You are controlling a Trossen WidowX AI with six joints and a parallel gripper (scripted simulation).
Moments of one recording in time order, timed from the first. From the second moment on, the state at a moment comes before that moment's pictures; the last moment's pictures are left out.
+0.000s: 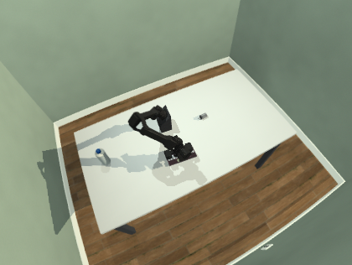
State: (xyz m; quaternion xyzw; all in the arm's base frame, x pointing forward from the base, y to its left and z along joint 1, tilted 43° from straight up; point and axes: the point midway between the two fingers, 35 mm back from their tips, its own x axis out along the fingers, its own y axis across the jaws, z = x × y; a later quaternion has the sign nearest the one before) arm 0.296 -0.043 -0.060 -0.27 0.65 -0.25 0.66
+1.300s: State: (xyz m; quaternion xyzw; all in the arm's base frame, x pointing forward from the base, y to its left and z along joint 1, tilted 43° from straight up) arm 0.298 -0.044 -0.060 -0.27 0.65 -0.25 0.67
